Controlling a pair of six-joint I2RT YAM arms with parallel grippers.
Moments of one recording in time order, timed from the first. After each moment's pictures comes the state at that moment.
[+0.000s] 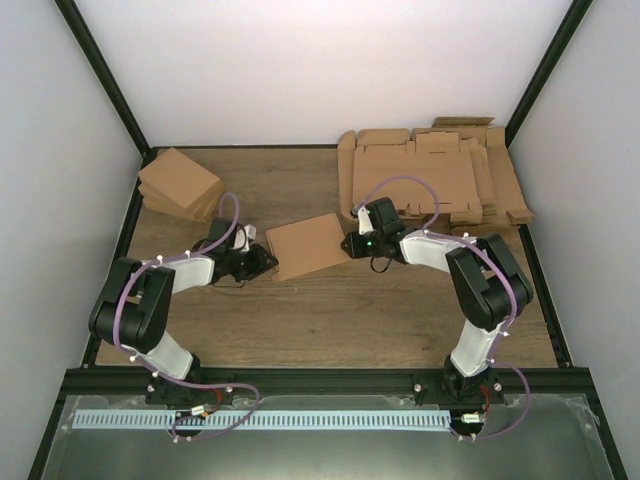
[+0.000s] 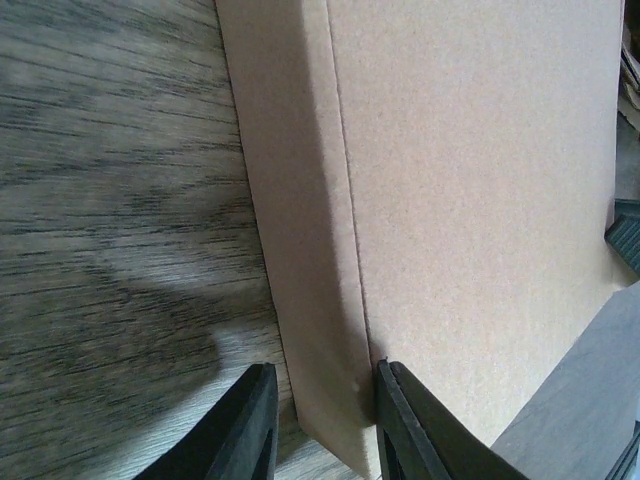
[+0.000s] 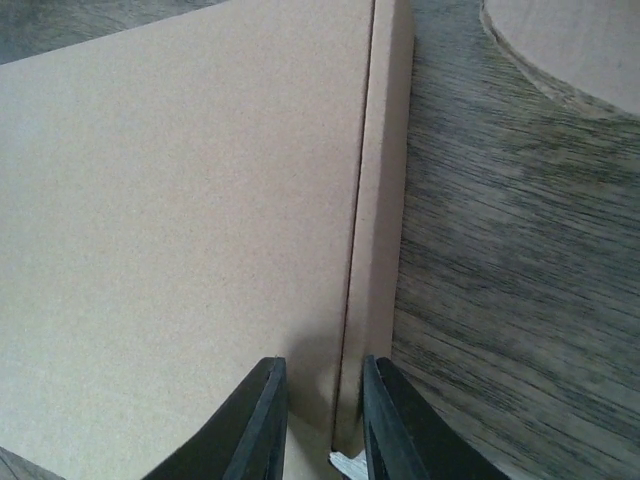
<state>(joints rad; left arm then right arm) -0.26 1.60 0.65 0.00 0.52 -0.65 0.48 1.76 0.94 -0.06 -0.31 0.29</state>
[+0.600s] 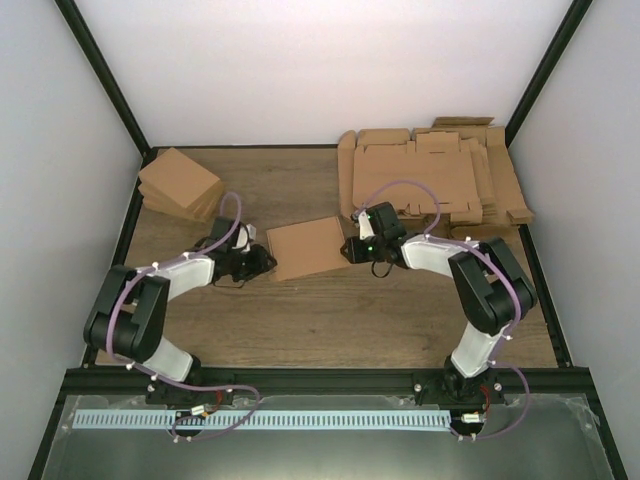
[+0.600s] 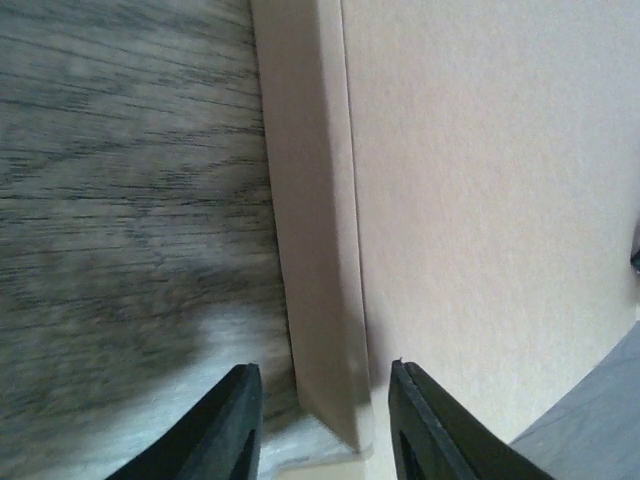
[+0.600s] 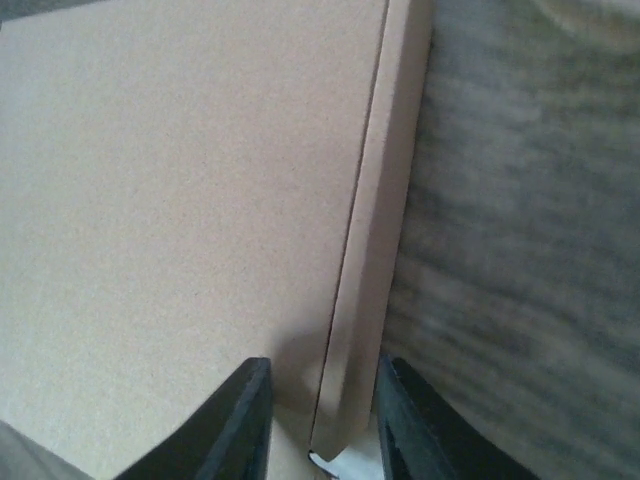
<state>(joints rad) -0.29 1.56 0.68 -0.10 0.44 -0.63 0.48 1.74 0.91 -0.04 -0.31 0.30</state>
